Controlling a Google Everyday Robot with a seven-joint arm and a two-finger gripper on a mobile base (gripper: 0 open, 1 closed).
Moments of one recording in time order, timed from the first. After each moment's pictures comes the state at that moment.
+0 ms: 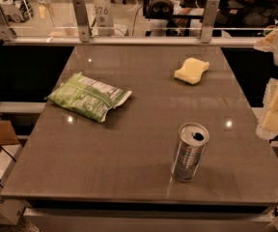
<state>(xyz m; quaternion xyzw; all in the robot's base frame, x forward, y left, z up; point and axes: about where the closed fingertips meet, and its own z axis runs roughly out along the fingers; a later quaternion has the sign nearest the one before) 0.438 -0.217 0.976 -0.60 0.78 -0.03 0.16</state>
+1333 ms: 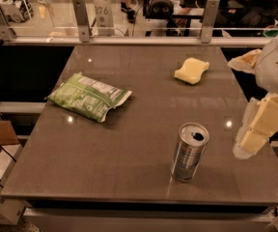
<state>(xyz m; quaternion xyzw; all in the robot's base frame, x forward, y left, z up) 0.418 -0.169 0.954 -0.62 0.75 0.07 0.22</state>
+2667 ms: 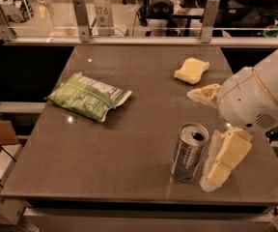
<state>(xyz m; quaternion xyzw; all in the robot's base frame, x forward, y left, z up) 0.383 -0.100 0.910 -0.65 0.69 0.20 0.24</state>
